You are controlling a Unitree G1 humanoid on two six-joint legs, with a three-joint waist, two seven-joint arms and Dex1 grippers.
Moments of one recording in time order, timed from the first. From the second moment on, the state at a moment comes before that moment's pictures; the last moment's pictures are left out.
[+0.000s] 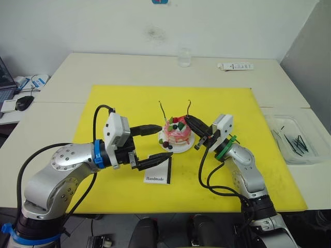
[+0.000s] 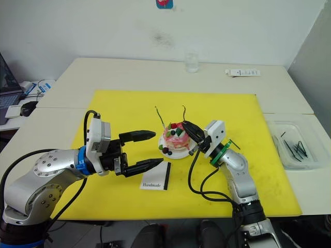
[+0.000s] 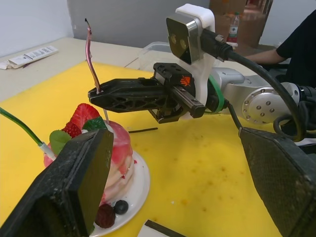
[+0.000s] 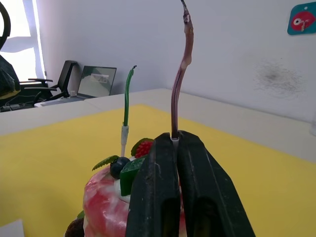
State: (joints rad) left arm -0.20 0.72 0.10 -0.55 -0.73 0.58 -0.88; right arm -0.34 -0.15 0.12 0.02 0.24 -0.08 0.63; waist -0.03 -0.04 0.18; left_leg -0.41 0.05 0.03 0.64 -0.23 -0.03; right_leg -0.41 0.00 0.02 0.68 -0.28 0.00
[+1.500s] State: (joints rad) left arm -0.19 0.72 0.07 -0.54 -0.70 0.57 -0.88; right arm -0.29 -0.16 0.12 -0.11 0.27 0.00 0.59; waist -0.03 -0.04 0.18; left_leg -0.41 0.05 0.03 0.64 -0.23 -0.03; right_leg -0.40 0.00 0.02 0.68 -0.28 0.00
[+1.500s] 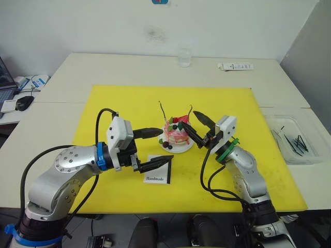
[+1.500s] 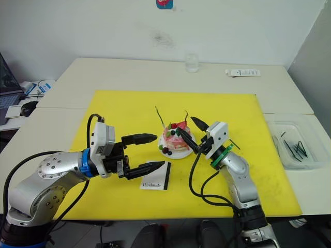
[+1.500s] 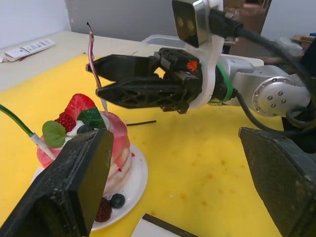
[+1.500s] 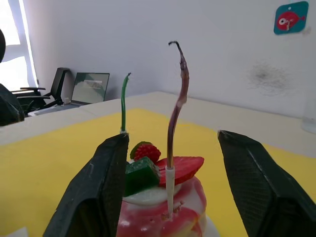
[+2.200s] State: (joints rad) left arm -0.15 1.03 0.36 -0.27 -1.21 1.36 -0.82; right arm -0.11 -0.77 0.05 -0.56 0.45 0.52 0.85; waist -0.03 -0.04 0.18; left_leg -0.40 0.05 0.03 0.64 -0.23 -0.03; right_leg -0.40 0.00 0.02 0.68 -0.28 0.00
